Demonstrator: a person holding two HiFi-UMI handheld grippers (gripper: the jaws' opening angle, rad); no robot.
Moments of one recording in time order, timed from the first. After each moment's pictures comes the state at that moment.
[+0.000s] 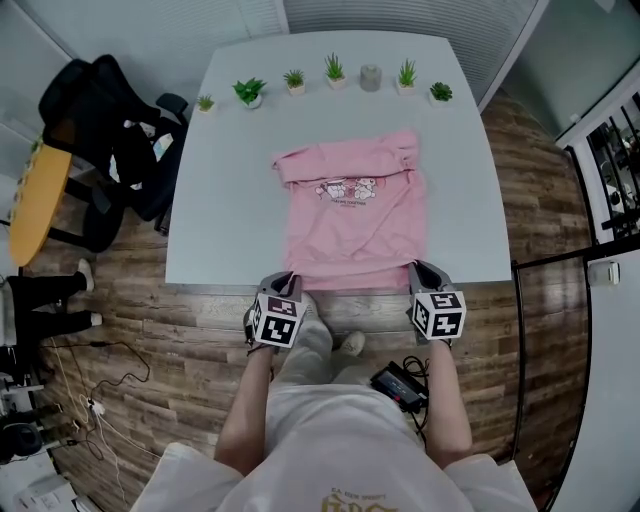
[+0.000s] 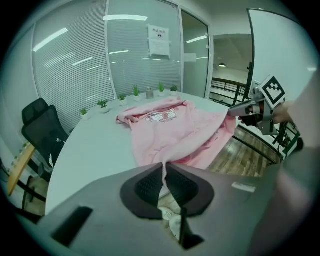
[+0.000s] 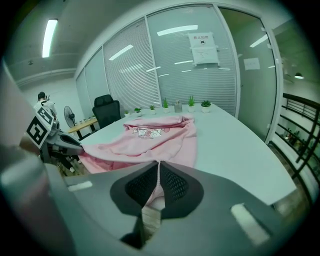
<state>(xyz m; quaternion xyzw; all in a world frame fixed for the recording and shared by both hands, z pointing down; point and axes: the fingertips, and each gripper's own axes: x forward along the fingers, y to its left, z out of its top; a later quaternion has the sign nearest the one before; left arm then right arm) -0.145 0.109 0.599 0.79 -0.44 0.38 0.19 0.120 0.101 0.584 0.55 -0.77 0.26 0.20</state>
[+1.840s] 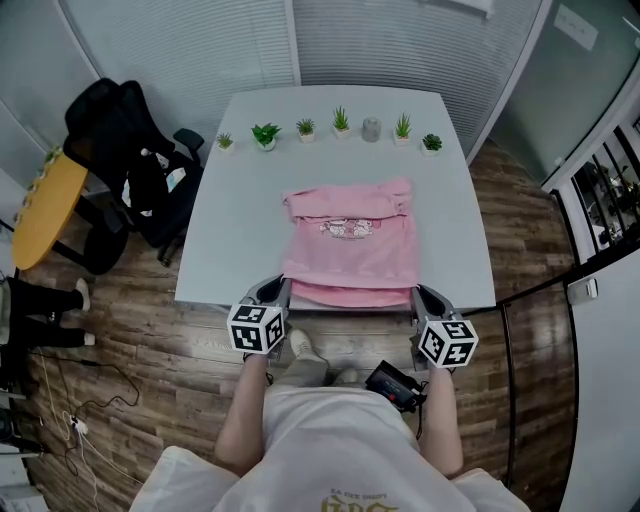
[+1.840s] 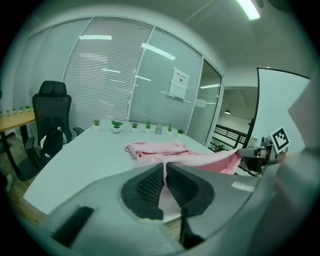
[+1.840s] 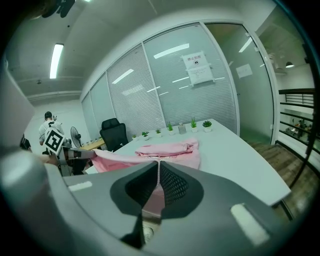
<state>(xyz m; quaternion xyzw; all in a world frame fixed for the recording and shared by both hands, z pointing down) -0.169 0.084 0.488 0.83 -0.49 0.14 0.22 0.116 0.123 0.482 0.55 -0.79 0.24 0.09</state>
